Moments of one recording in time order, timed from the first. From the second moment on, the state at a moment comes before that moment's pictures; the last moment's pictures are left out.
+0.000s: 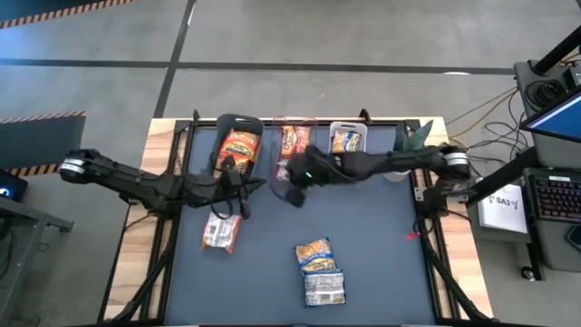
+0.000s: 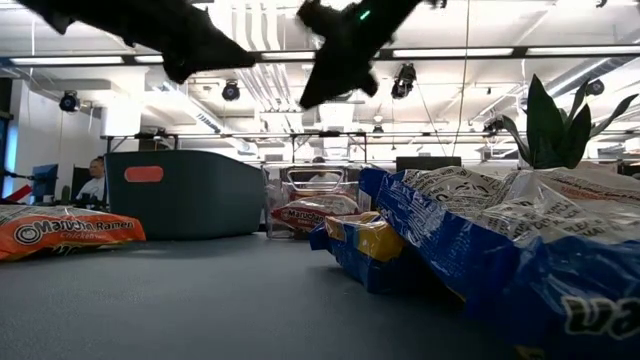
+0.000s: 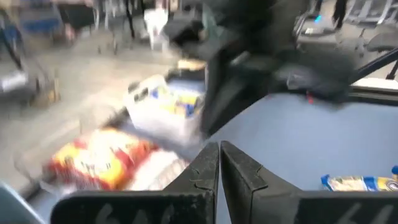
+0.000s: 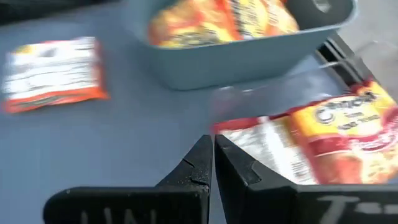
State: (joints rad) left arm -0.17 1.04 0.56 0.25 -0.52 -0.10; right arm -0.04 1.77 1.47 -0.45 0.23 0.22
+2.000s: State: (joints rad) left arm -0.45 2.01 1.30 -1.29 -0.20 -1.50; right arm 0.10 1.34 0.85 0.01 0.23 0.06
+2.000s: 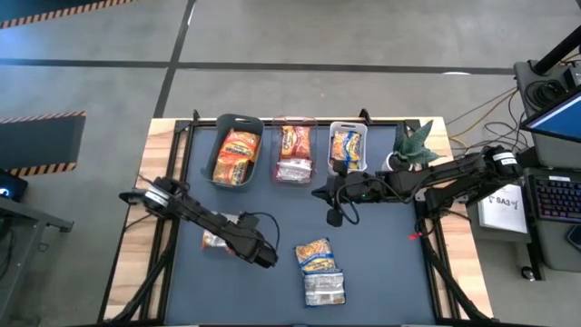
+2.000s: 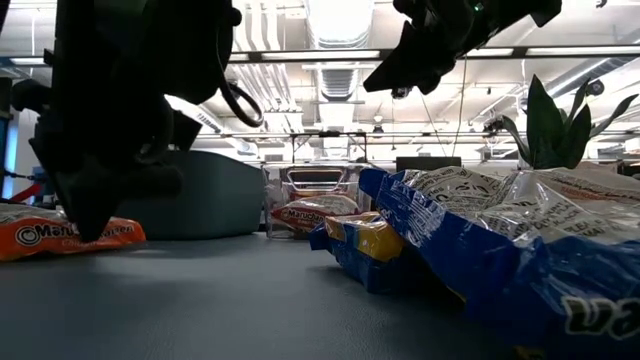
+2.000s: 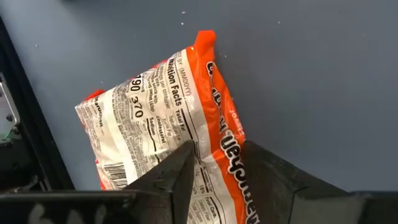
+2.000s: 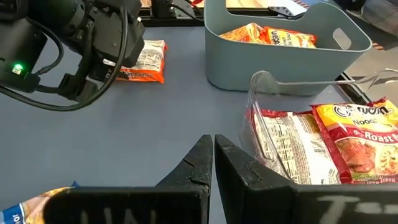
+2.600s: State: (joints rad) left arm -0.46 2.02 1.41 -1.29 -0.21 -1.47; right arm 0.10 1.34 0.84 0.01 0.19 -0.02
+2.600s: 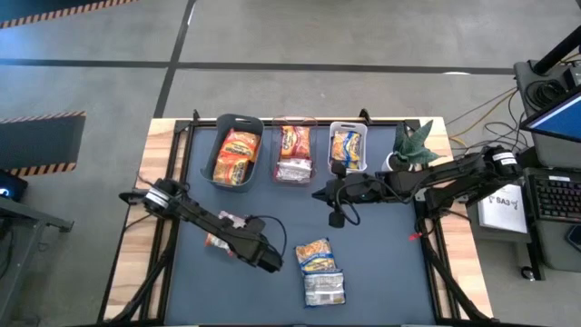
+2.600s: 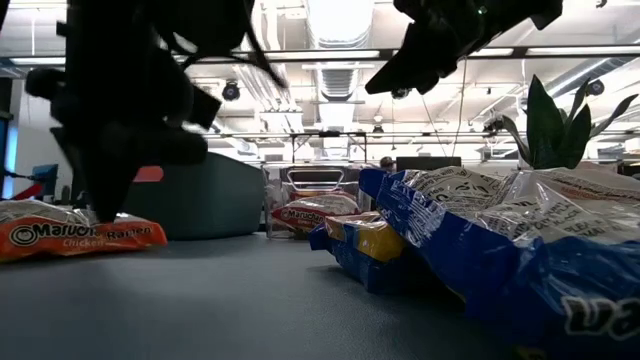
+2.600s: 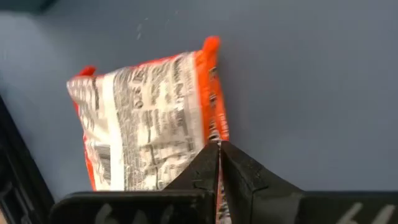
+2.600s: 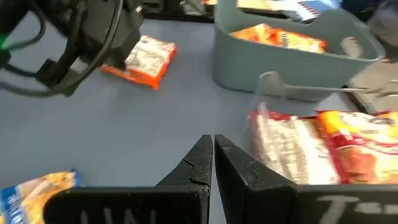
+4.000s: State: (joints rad) left arm -0.57 1.54 0.84 -1.00 -0.32 -1.74; right arm 0.10 1.43 0.88 0.11 0.07 0.03
